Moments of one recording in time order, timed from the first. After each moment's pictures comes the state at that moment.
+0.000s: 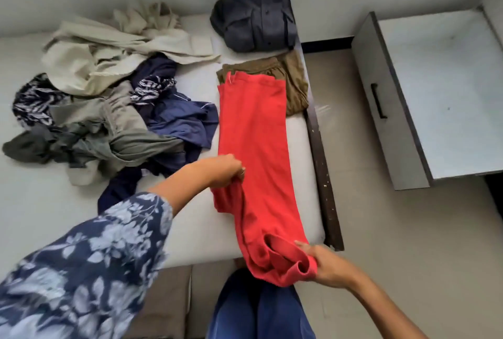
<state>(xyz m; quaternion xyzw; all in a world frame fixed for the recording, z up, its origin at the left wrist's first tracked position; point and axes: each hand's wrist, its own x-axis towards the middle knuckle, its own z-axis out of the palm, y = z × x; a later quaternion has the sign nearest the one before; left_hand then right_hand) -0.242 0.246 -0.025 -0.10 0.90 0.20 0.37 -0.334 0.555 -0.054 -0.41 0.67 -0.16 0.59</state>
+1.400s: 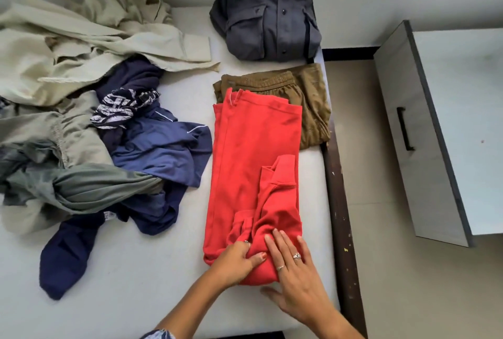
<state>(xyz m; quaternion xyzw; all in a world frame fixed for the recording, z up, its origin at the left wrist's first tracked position) -0.240 0.295 -0.151 -0.42 0.68 0.56 0.22 -0.350 0.443 -0.172 -0.62 0.74 -0.05 0.24</state>
